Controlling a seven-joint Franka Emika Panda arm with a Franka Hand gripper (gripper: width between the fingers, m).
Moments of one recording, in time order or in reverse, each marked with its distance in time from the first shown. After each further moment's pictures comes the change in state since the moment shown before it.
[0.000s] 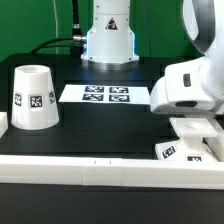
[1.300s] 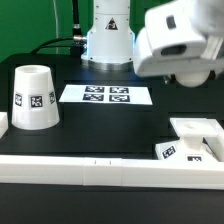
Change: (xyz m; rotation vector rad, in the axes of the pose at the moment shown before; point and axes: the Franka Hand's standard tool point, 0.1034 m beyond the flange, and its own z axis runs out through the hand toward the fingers) arm -0.035 0.038 -0.098 0.025 0.069 -0.107
